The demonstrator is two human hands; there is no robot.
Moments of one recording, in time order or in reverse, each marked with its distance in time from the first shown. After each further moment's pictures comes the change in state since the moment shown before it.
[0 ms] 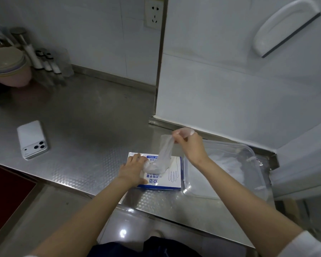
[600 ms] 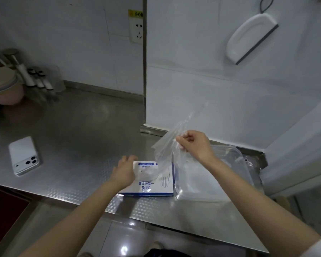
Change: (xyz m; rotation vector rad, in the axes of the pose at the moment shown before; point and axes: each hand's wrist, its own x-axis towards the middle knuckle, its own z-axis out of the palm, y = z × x) left_hand -0.004 0.012 -0.025 -0.218 0.187 -0.051; right_hand -0.009 0.000 -0.049 0.095 0.061 0.032
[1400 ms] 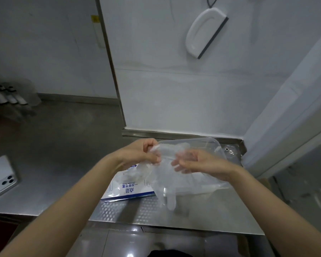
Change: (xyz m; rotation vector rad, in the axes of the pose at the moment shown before) left_hand -0.005 0.119 -0.053 -0.808 -0.613 0.319; right_hand -0.061 0.027 -0.079 0.277 -0.548 0.194
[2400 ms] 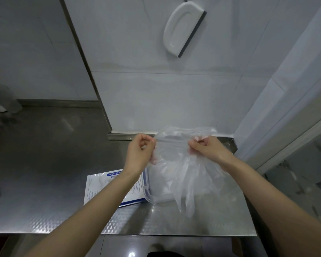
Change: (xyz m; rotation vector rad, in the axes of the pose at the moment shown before) left_hand 0.046 0.004 0.062 -0.096 0.705 0.137; right_hand 0.003 0.009 -0.063 -0.118 0.556 -0.003
